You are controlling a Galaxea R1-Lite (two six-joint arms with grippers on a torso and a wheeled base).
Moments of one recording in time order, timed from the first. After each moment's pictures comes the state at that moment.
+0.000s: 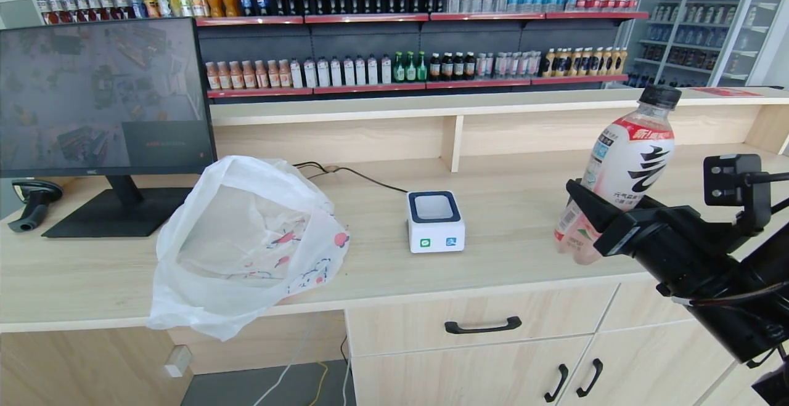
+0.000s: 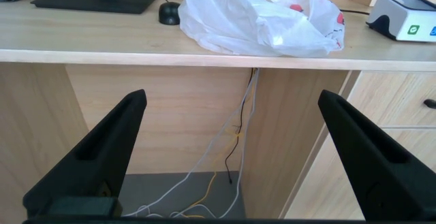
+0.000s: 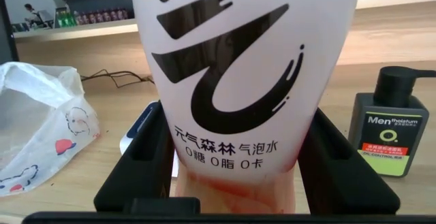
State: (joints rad) left arm 0.00 0.00 0.00 0.00 0.00 0.00; right arm 0.36 1.66 -0.31 -1.57 -0.08 0.09
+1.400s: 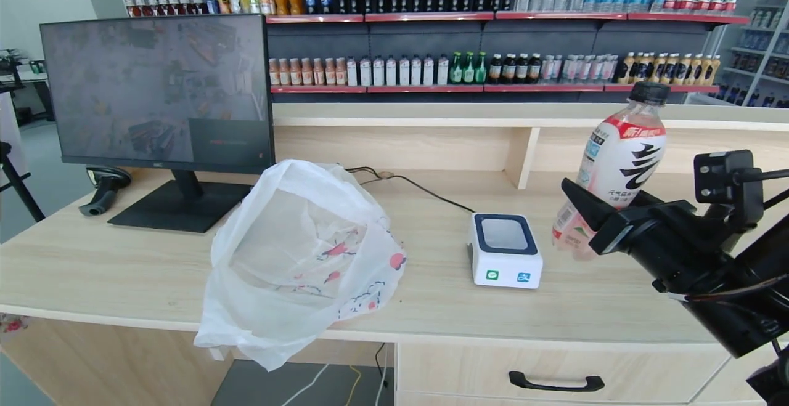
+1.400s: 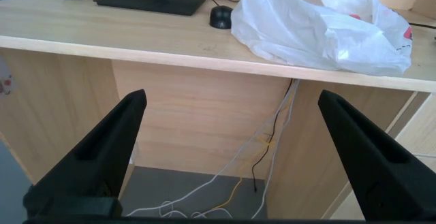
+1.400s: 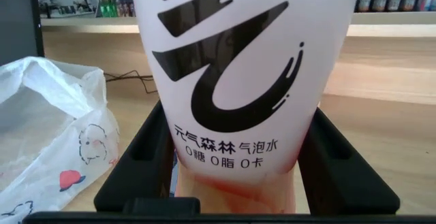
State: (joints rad) left arm 0.00 0.00 0.00 0.00 0.00 0.00; right arm 0.36 1.66 -0.33 -1.57 -0.08 0.02
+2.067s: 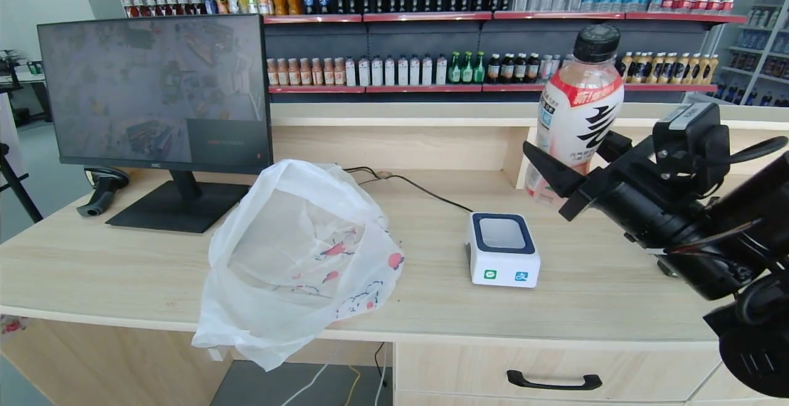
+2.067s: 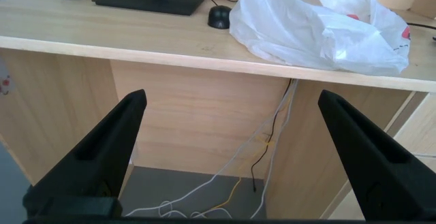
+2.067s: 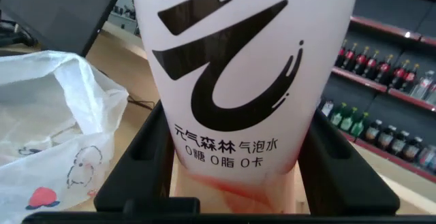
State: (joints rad) left arm 0.00 0.00 0.00 0.00 0.00 -0.01; right arm 0.37 1.74 -0.58 -1.57 0.23 -0.33
